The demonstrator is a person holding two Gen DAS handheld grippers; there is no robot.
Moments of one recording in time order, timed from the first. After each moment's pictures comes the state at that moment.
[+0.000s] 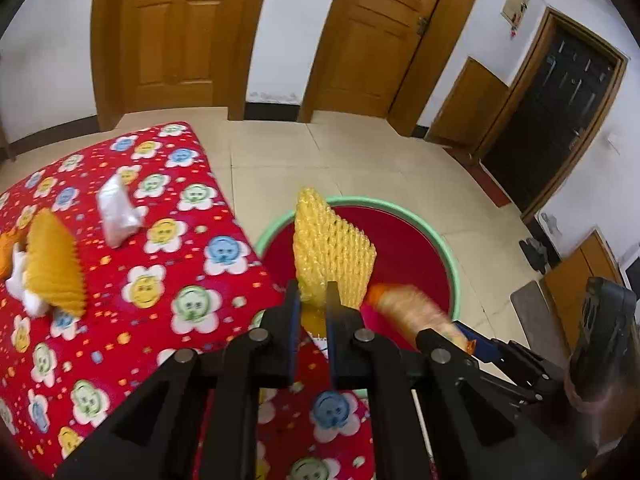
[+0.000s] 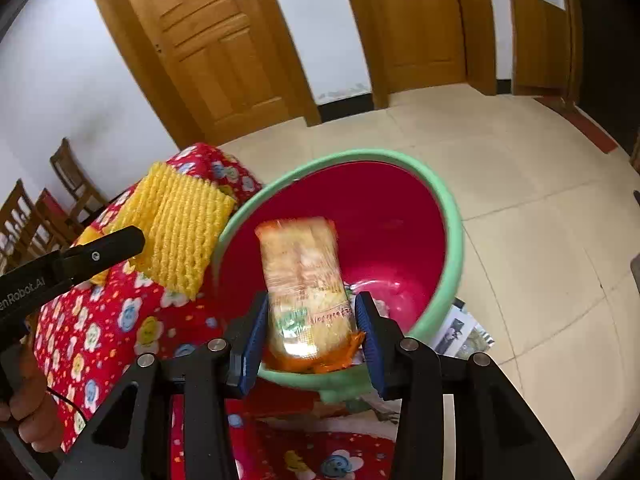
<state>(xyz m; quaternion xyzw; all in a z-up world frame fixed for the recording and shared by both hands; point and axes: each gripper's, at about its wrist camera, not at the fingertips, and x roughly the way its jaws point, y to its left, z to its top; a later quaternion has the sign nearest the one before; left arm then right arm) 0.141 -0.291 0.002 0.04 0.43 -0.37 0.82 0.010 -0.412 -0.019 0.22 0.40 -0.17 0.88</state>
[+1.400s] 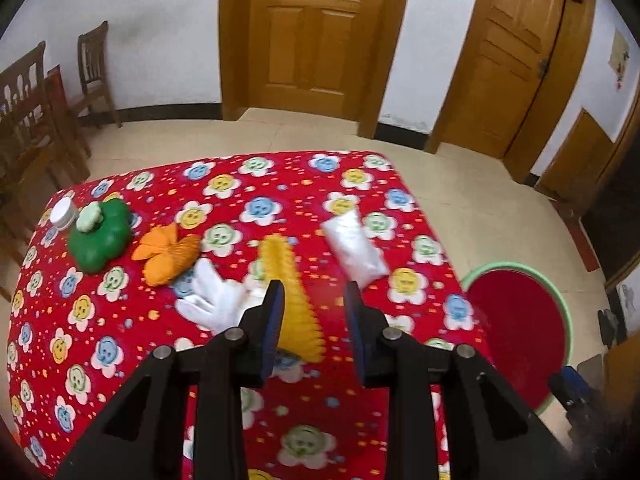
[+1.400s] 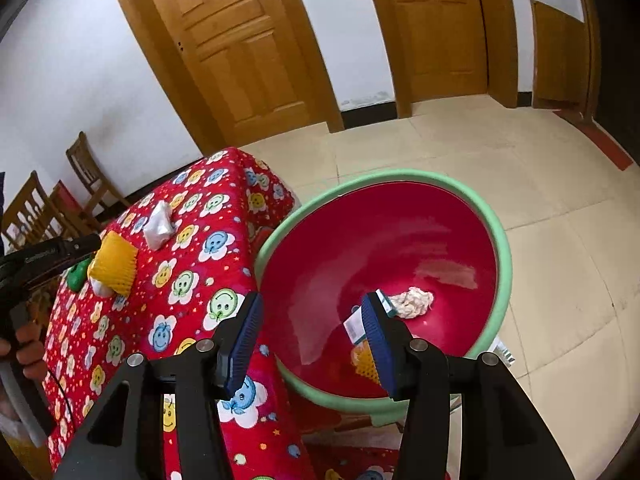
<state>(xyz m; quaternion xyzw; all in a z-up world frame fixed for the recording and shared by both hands) 0.236 -0.163 0.013 0.01 0.43 -0.16 0.89 0.042 -0.386 -0.006 0.20 0.39 -0.13 0.89</state>
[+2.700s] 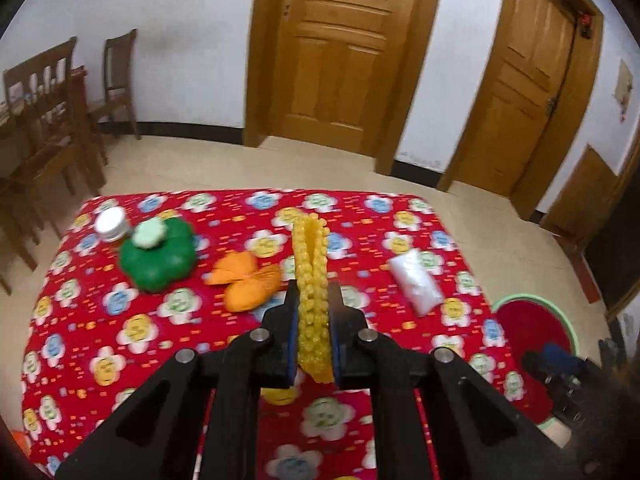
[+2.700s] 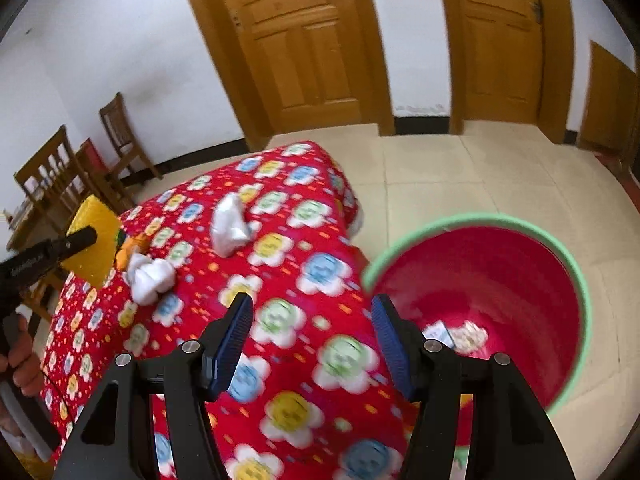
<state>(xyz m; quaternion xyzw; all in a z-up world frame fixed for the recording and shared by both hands) 0.240 -0.083 0.030 -0.02 0.38 -0.13 0.91 0.127 -0.311 0.009 0.14 0.40 -0.06 0.90</state>
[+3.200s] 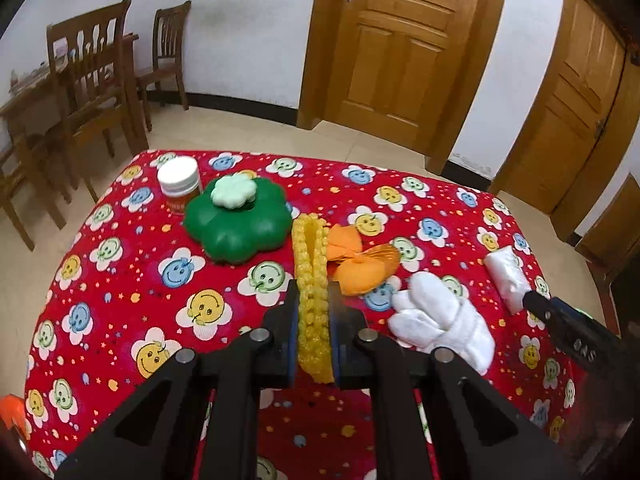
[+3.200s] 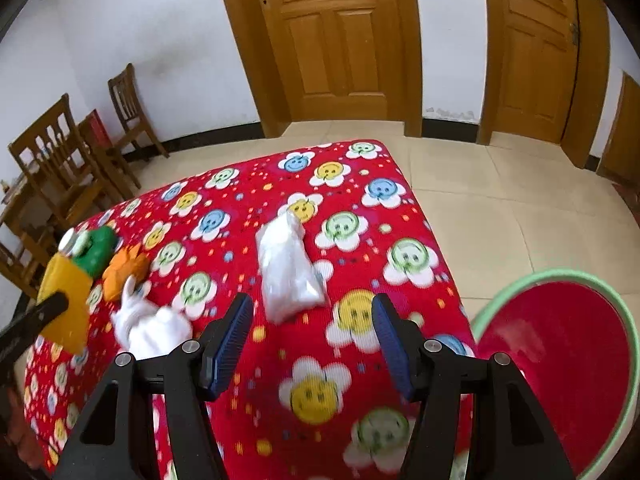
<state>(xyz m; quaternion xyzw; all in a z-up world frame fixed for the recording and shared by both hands) 0.261 -0.023 -0.015 -0.06 0.41 -0.06 0.91 0.231 -0.262 -0.023 0.10 0.42 -0.05 0.90</state>
